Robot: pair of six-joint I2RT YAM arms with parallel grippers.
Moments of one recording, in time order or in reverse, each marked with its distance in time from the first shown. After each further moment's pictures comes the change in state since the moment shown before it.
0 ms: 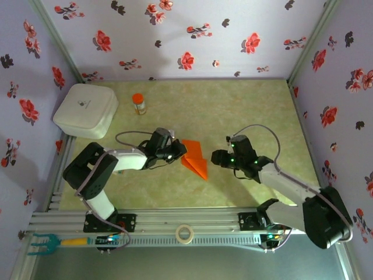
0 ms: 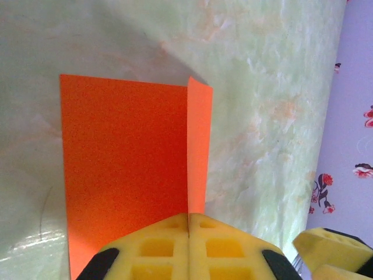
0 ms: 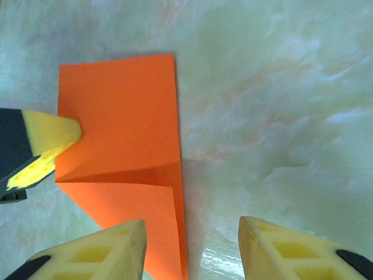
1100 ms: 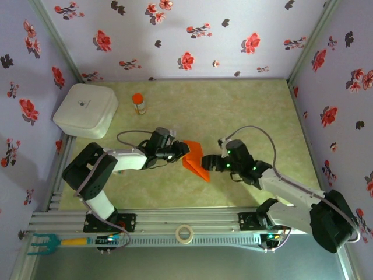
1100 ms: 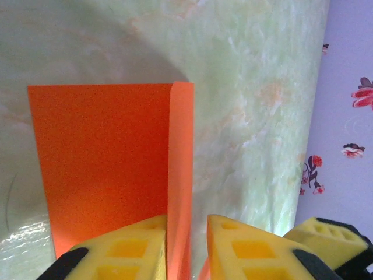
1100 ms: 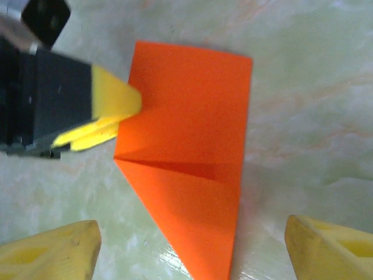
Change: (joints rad) left arm 0.010 -0.006 0.001 0.016 0.078 0.020; right arm 0.172 -0.037 -0.019 0.063 0.027 -0.101
